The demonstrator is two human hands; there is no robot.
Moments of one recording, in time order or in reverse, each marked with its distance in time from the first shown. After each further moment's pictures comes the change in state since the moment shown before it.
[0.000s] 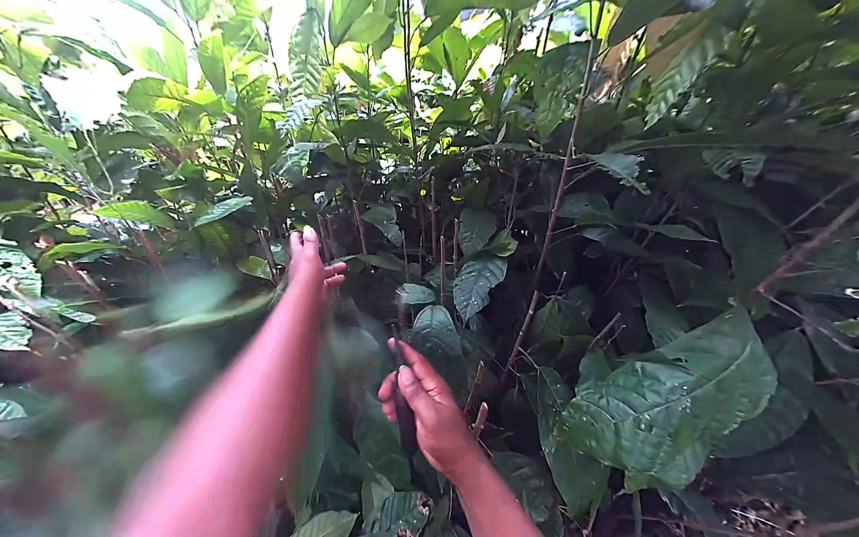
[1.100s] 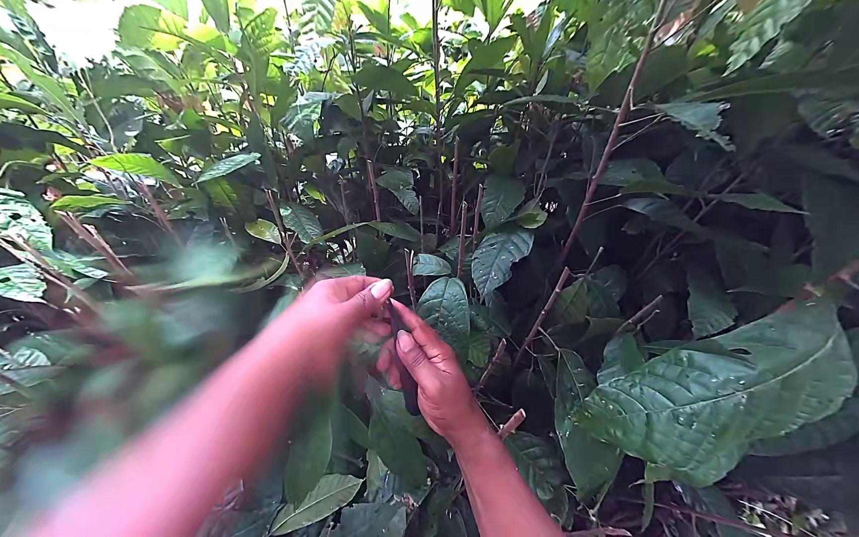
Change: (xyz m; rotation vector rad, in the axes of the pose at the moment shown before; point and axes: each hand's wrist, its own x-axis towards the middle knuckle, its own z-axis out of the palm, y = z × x) left_hand -0.129 0.020 -0.029 0.240 -0.553 -0.108; right_hand 0.013 -0.002 0.007 0.006 -0.088 -0.055
